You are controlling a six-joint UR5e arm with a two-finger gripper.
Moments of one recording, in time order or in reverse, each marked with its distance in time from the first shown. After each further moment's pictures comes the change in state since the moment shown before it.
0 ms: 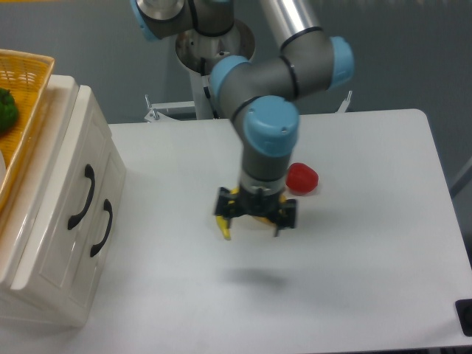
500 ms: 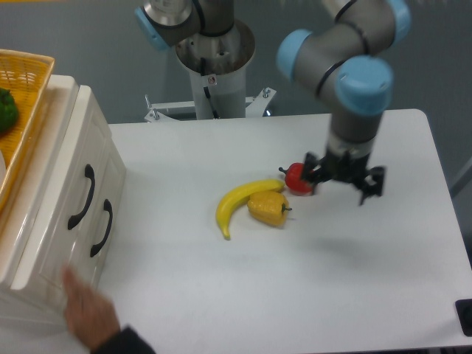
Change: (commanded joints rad) arm 0.233 0.104 -0.015 -0.006 0.002 0.394
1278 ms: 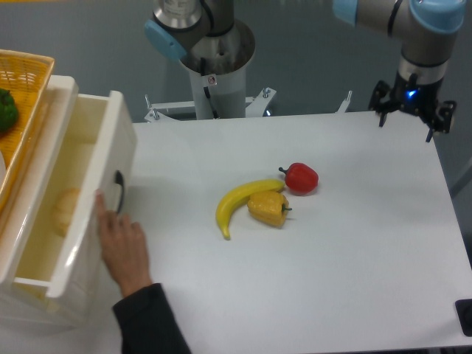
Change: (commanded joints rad) arm 0.209 0.048 -0.051 -0.072 0.064 0.405
